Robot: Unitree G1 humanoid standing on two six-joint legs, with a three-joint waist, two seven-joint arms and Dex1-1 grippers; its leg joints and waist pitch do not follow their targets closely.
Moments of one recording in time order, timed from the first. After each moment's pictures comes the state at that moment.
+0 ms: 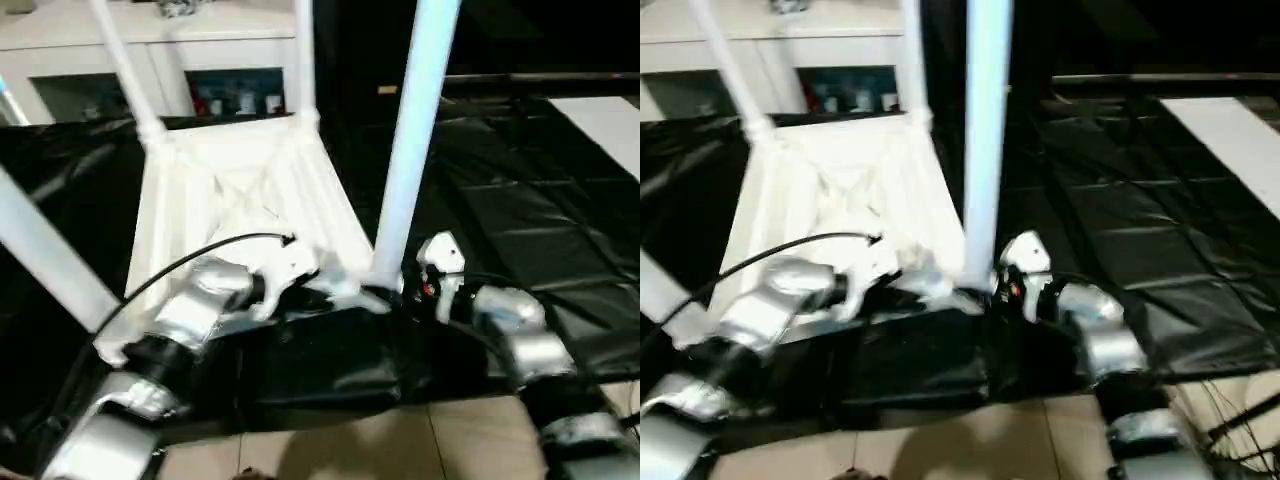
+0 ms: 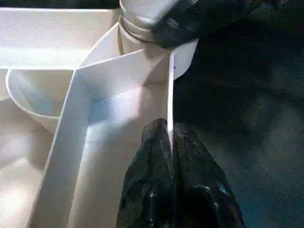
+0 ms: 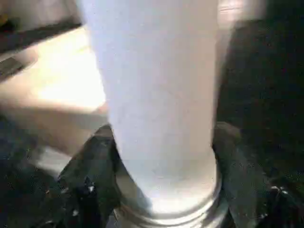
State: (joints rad) left arm -0.66 0.22 -0.29 0.65 0.06 0.20 -0.97; right arm -0.46 -0.14 -0.02 0.70 0.17 -0.09 0.66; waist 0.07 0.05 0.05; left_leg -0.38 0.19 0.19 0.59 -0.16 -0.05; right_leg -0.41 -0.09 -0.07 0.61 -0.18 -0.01
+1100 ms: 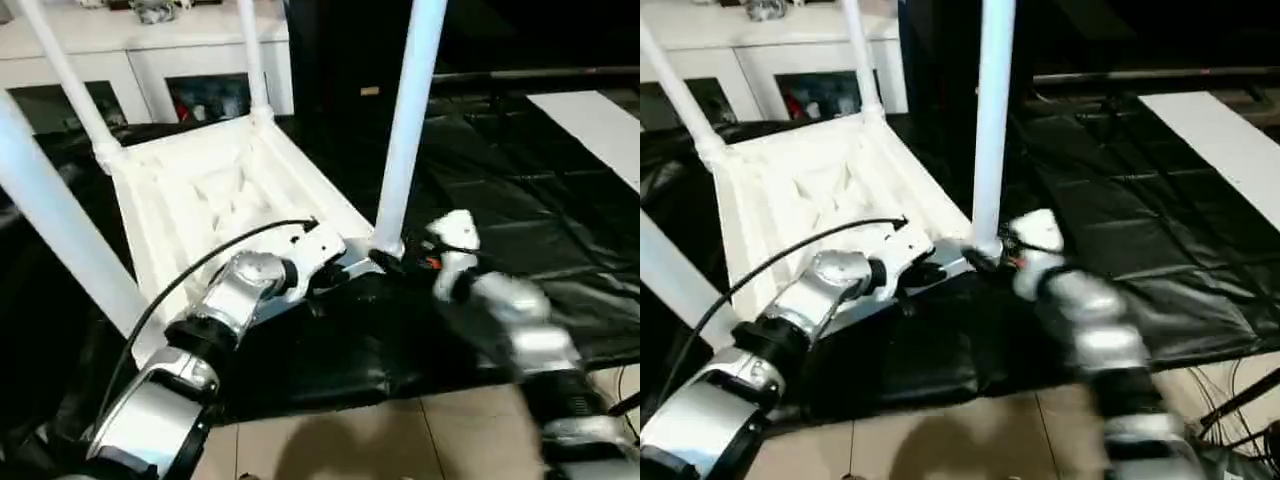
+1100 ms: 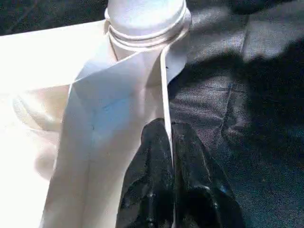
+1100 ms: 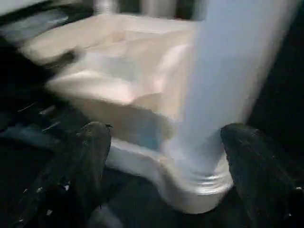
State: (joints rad) left arm -0.74 0.16 -0.29 0.82 0.13 0.10 -0.80; right arm -0.47 -0.31 0.06 0.52 0.16 -0.01 0.84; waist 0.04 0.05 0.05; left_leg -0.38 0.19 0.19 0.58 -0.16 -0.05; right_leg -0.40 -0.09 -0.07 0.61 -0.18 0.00
